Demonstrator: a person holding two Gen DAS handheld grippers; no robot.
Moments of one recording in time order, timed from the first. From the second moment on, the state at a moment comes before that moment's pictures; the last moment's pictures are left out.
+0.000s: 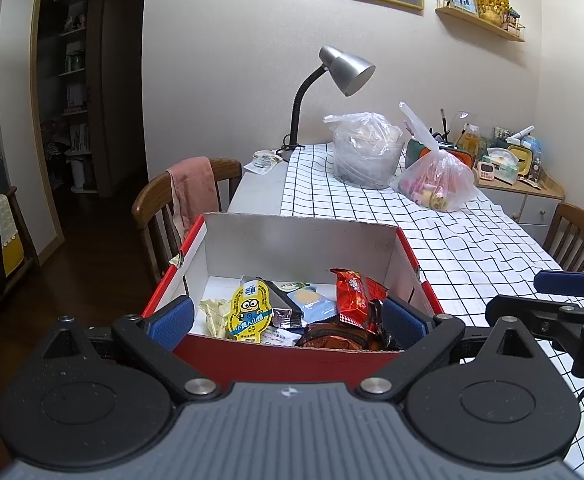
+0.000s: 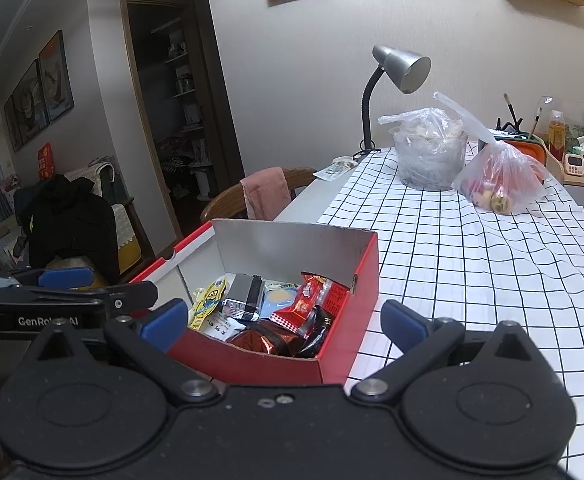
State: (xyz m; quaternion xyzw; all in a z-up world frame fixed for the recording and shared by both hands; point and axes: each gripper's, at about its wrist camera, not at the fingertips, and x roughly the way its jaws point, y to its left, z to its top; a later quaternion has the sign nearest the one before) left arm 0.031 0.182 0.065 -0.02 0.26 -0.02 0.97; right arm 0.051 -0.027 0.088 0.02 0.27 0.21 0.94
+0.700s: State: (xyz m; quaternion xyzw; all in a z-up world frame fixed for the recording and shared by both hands) left arm 0.029 0.174 0.061 -0.01 0.26 -0.02 0.96; right arm 0.049 -0.036 0.085 0.02 0.28 0.21 0.94
